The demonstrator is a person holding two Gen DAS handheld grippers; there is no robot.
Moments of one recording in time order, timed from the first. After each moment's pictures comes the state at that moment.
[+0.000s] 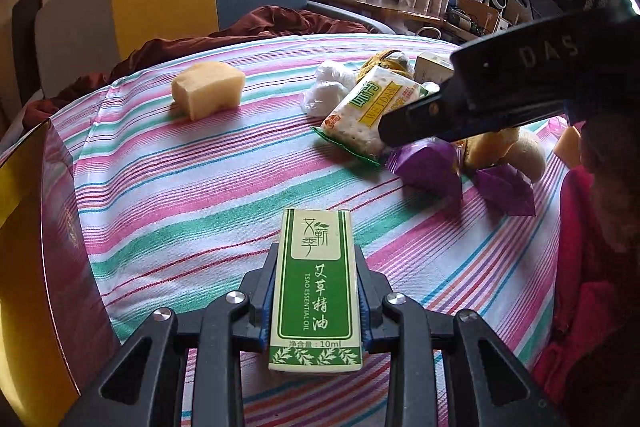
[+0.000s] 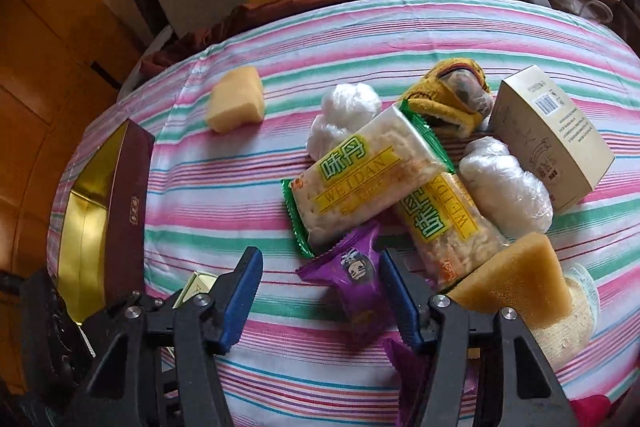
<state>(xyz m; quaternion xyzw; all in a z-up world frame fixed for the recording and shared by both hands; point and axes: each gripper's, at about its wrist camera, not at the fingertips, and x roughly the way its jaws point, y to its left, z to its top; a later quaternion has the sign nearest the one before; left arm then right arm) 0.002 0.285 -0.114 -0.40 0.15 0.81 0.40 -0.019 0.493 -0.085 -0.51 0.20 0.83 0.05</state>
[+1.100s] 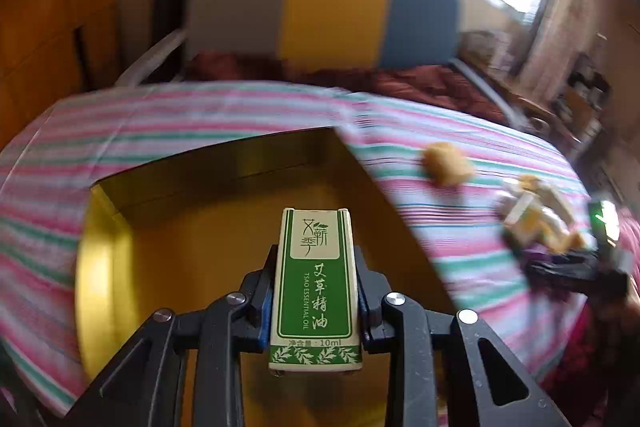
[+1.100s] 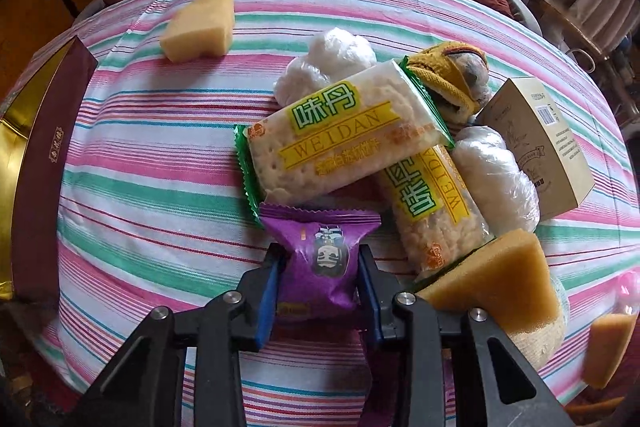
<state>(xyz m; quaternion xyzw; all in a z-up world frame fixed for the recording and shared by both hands) -0.121 0.076 -0.037 -0.44 0.03 0.87 0.21 -0.037 0.470 -0.116 -0.58 0.07 0.80 0.12</state>
